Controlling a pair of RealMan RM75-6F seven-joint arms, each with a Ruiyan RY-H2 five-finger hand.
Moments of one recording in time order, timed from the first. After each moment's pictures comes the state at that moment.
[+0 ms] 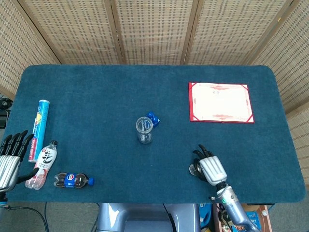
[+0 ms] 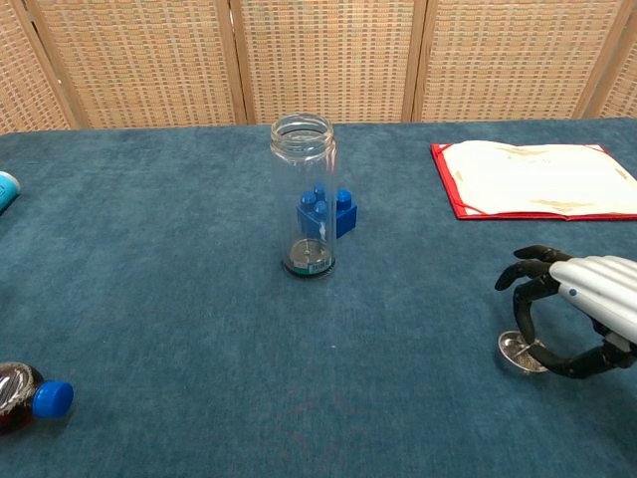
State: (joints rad) left arm -0.09 -1.09 -0.02 -1.69 1.56 1.51 0.14; right arm 0.34 -1.63 0.01 -1.38 -1.48 1.20 -0.23
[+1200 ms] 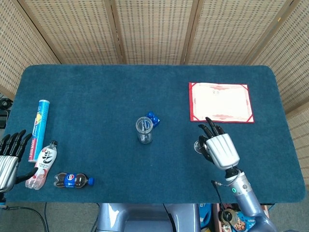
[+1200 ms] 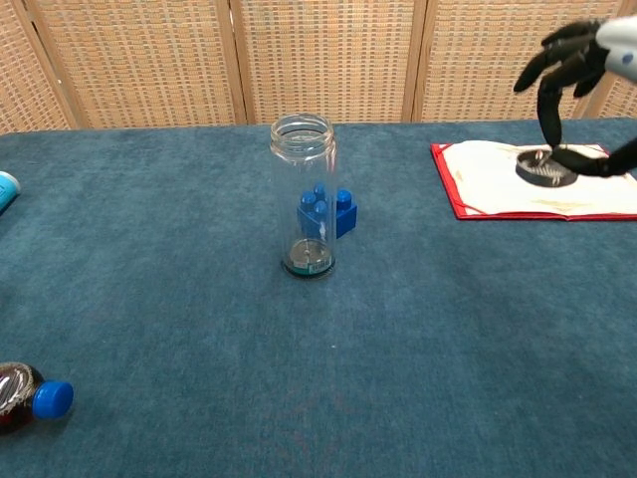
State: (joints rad) left arm -0.08 -1.08 -0.02 -1.69 1.57 1.53 0.13; right arm 0.42 -1.29 0.22 -1.89 -1.44 1.26 -0.56
